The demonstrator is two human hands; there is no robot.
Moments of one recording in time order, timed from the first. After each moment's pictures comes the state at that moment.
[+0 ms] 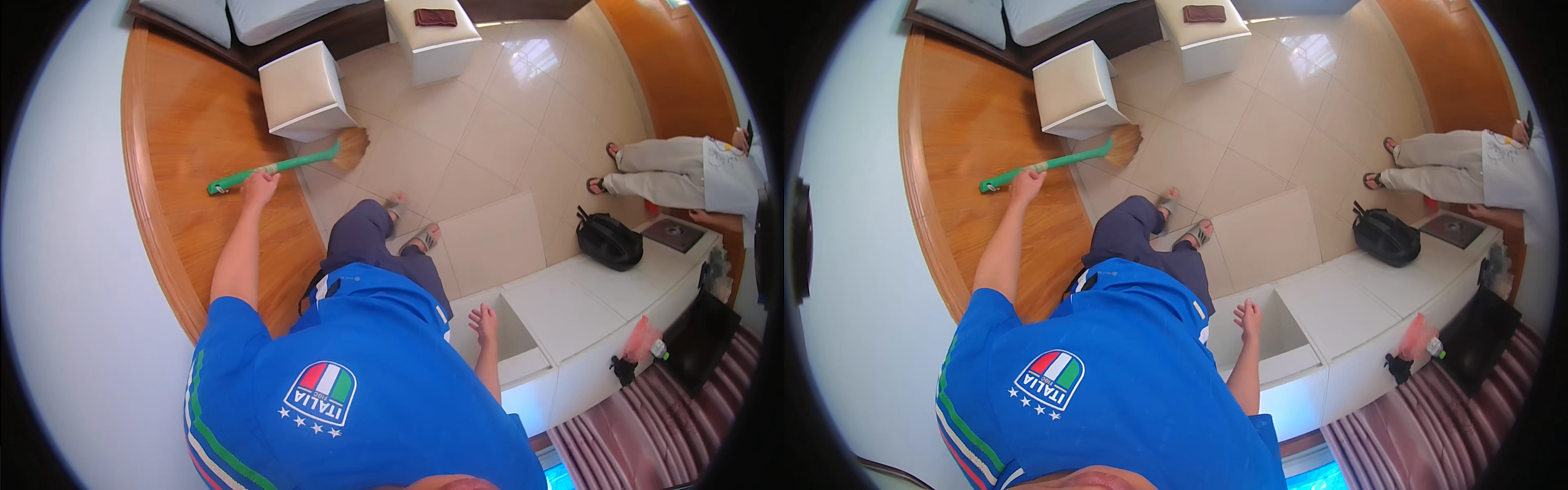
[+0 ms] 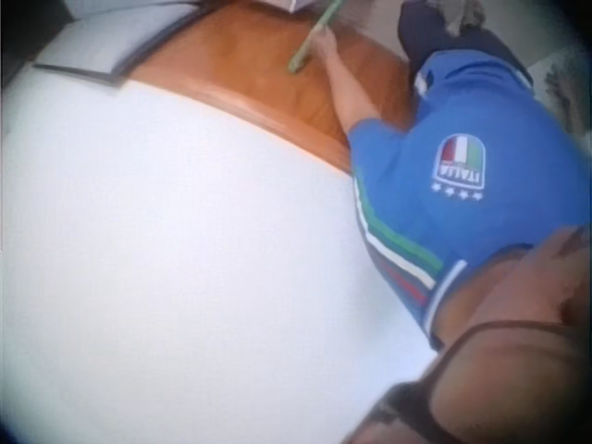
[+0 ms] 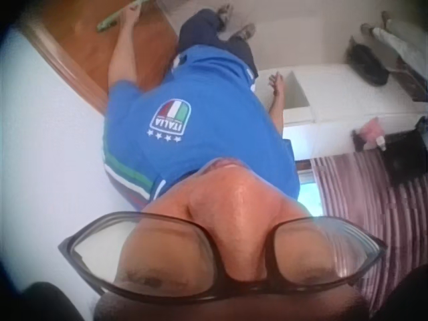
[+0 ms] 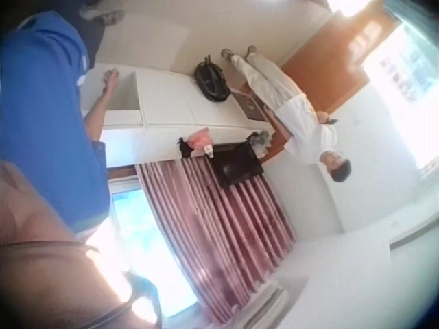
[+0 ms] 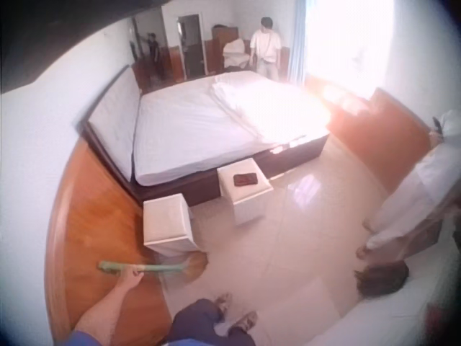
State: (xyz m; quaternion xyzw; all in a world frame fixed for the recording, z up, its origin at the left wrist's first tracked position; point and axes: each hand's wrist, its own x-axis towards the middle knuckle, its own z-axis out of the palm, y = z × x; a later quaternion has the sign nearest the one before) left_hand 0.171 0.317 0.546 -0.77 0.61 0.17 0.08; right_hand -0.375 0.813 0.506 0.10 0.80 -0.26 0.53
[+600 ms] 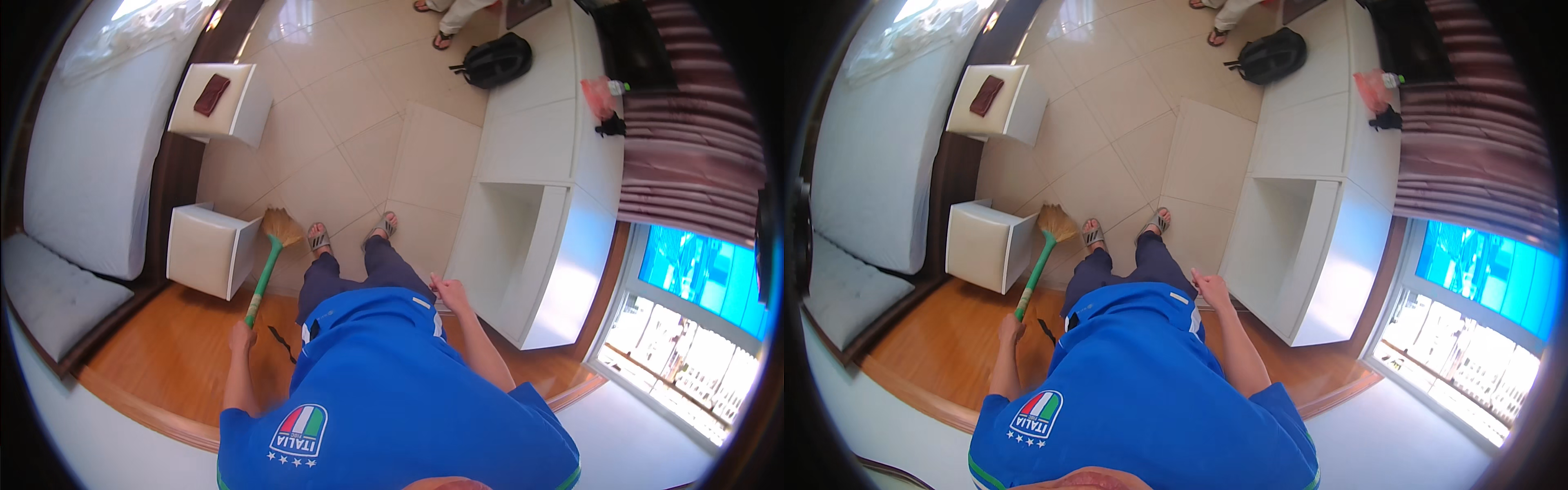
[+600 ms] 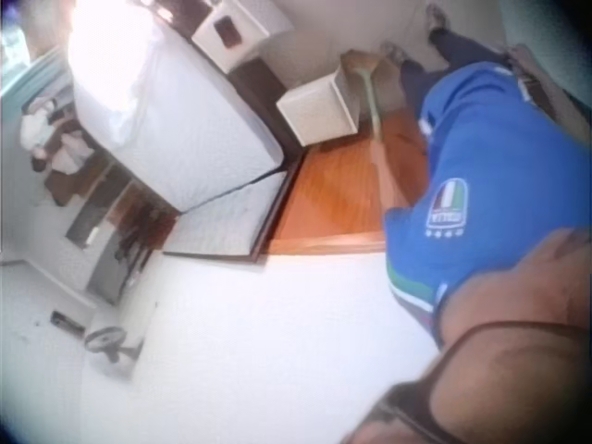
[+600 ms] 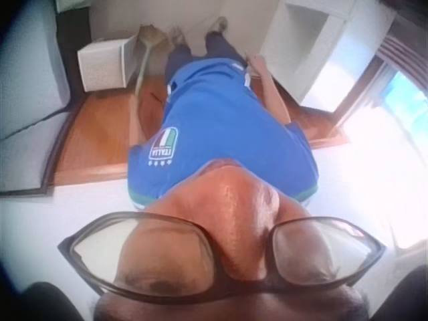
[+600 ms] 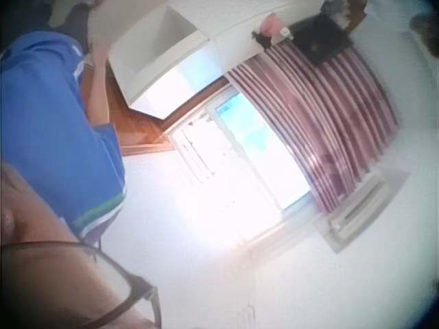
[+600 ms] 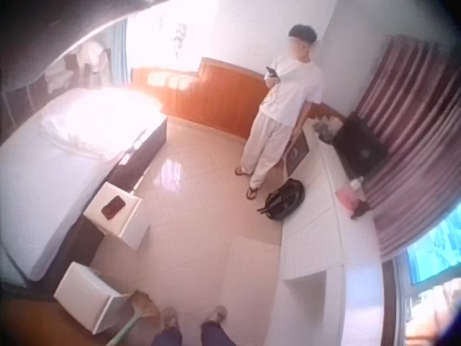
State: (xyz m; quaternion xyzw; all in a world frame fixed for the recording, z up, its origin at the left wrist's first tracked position) left_hand 0.198 0.180 0.535 -0.45 0.75 0.15 0.47; right_hand -0.141 0.691 0.586 0.14 0.82 -0.22 0.50
